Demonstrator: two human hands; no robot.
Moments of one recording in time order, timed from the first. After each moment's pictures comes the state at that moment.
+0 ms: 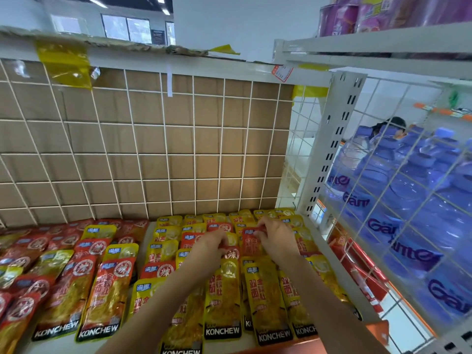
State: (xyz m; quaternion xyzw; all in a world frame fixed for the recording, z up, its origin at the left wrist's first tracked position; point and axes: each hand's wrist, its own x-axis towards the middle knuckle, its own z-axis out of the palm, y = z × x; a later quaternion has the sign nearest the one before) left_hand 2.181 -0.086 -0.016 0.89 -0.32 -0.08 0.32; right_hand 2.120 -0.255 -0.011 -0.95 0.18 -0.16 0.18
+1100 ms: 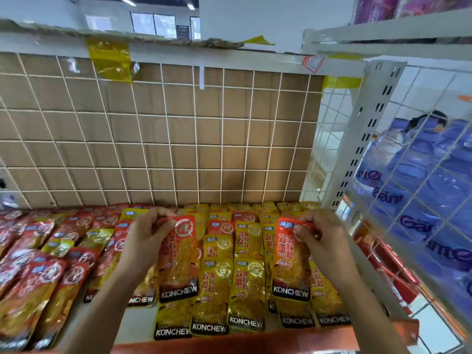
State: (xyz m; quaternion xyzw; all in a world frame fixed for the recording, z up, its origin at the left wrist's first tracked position) left_hand 2.188 0.053 0.012 0.74 -0.17 0.03 0.65; right_hand 2.046 -0.224 0.033 -0.86 0.11 -0.31 0.39
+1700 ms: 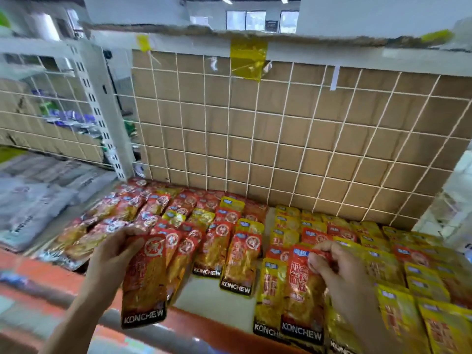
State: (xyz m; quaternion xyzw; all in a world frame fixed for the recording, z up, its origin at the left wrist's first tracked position) left_hand 2.160 0.262 -0.003 0.74 0.03 0.13 0.66; right_hand 2.101 -0.093 0.010 -0.83 0.05 -0.16 0.54
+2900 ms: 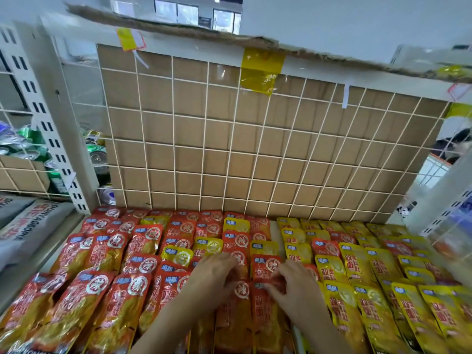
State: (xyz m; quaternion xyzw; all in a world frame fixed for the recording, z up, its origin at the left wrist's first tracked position) left_hand 2.247 0.196 -0.024 0.89 -0.39 -0.01 0.25; right_hand 2.158 0.022 -0.022 -0.97 0.10 -0.07 0.19
